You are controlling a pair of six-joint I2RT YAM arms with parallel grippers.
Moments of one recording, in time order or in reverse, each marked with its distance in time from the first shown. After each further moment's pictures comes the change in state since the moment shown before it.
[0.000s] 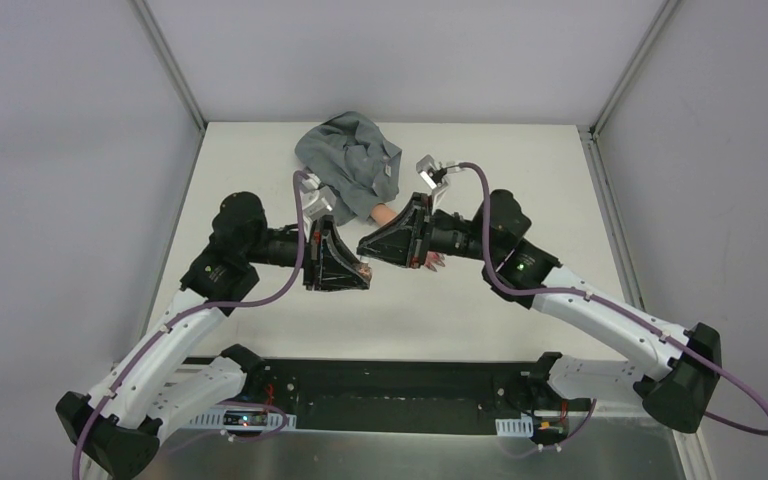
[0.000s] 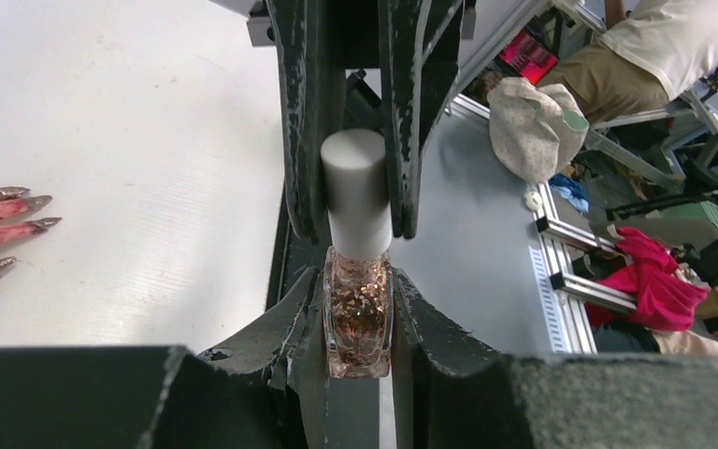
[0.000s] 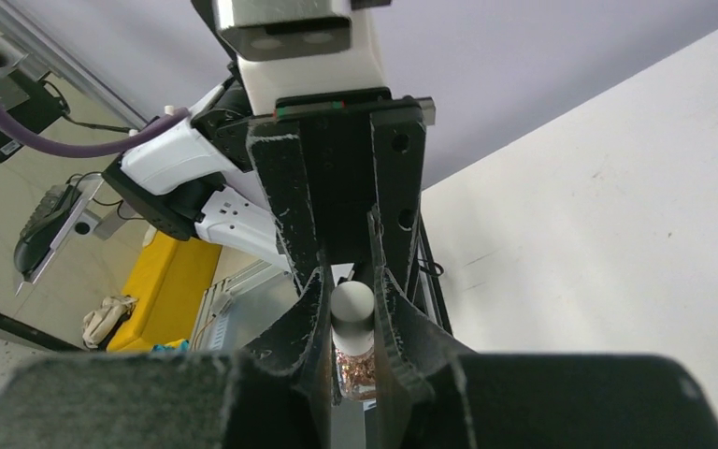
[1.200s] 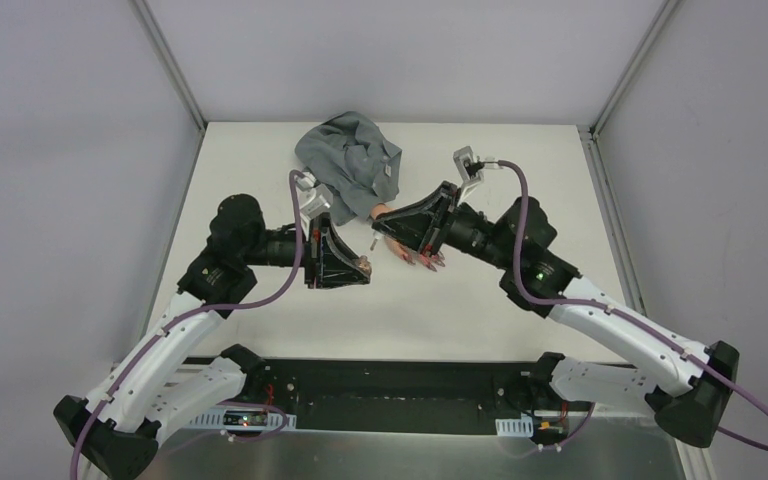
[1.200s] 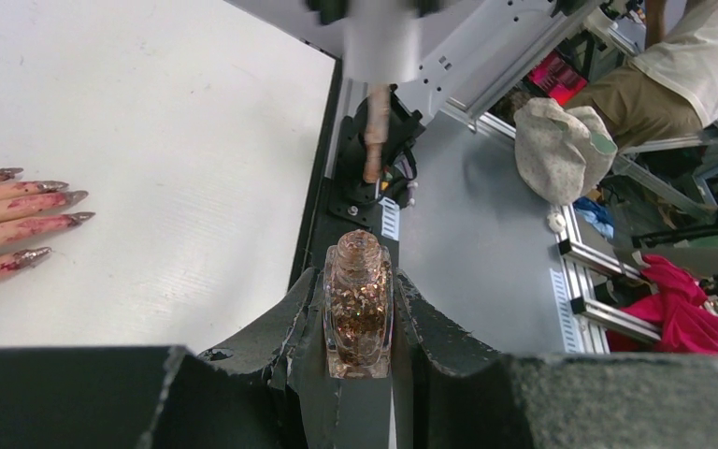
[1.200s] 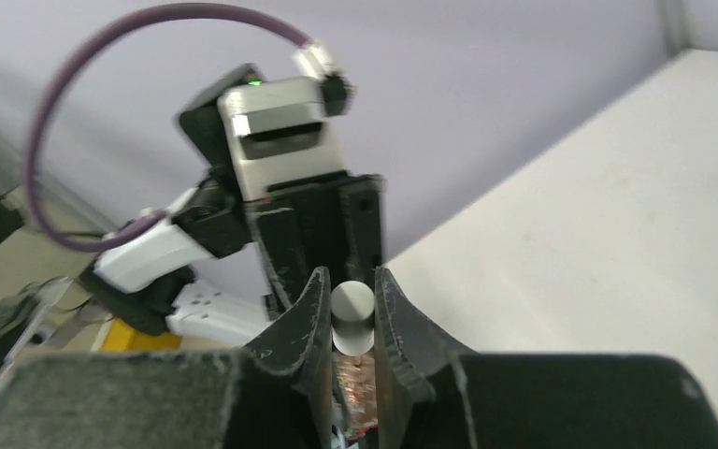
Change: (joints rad) left arm -0.006 -0.020 0.000 -0.021 -0.060 0.006; right arm -0.006 -0.098 -0.022 0.063 0.180 0.023
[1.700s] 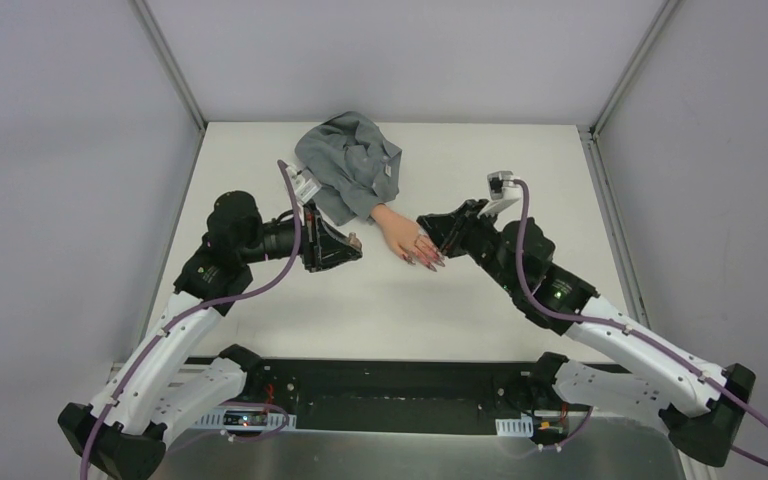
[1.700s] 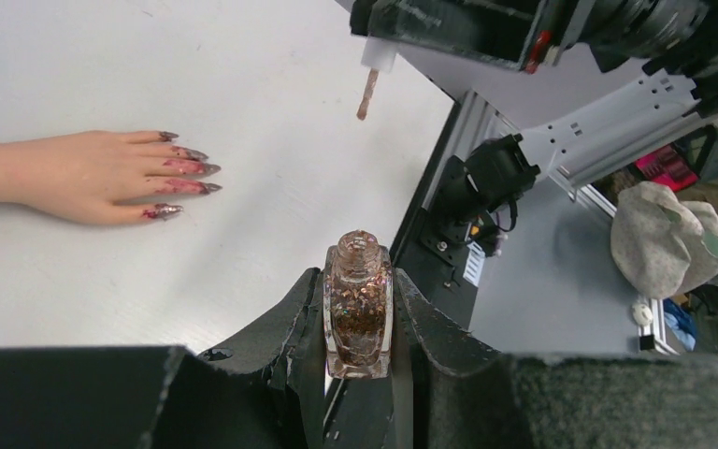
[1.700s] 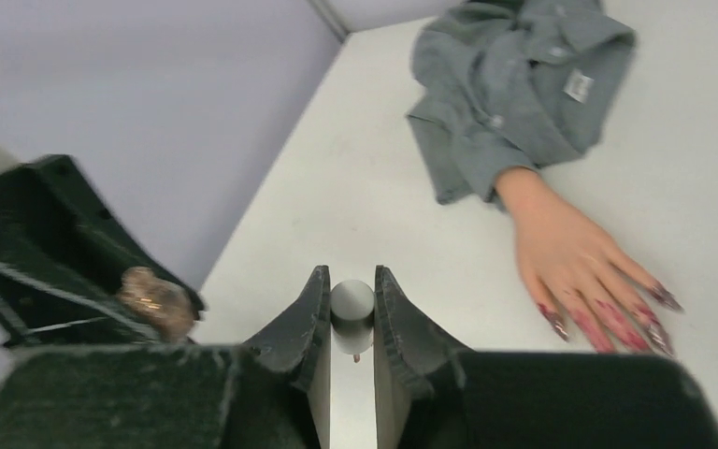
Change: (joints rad) left arm 0.081 -0.002 0.000 -0.084 -0.222 0.032; right arm 0.000 -0.140 -0.088 -0.373 0.569 -0.052
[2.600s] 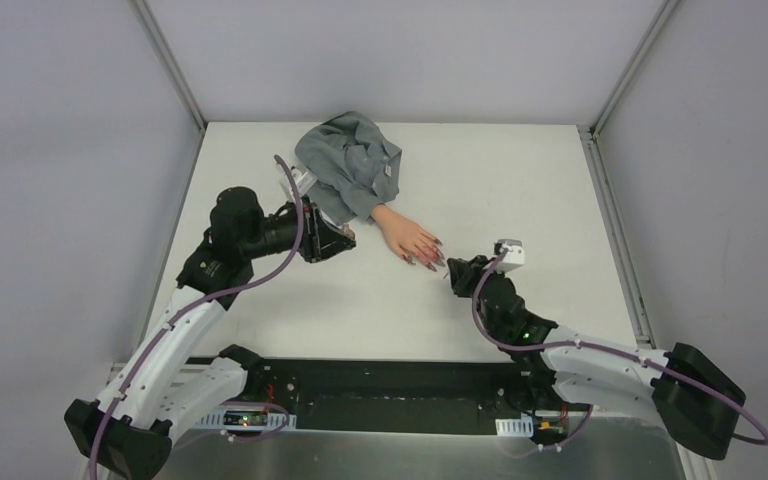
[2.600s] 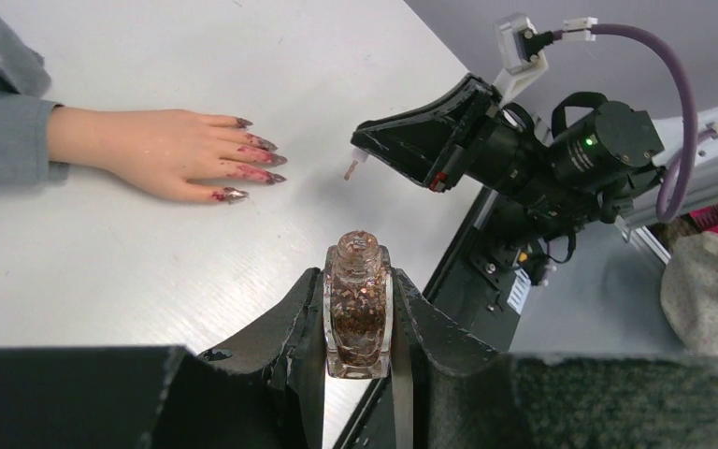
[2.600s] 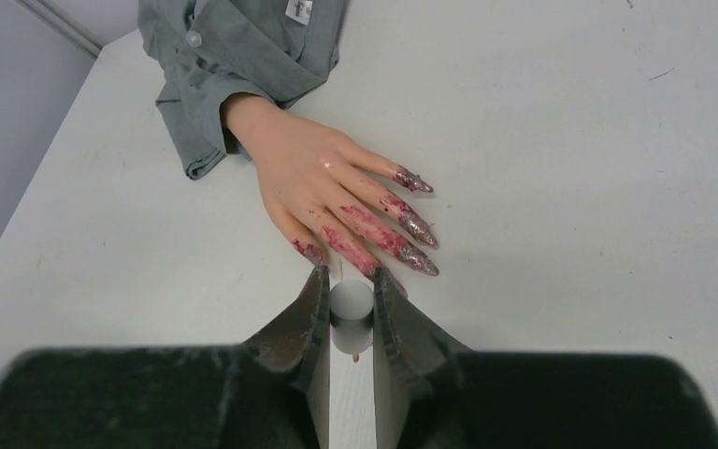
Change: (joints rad) left arm 0.047 0.028 -0.006 -0.027 -0.107 0.028; right arm 0.041 0.001 -0.682 0.509 0.457 0.008
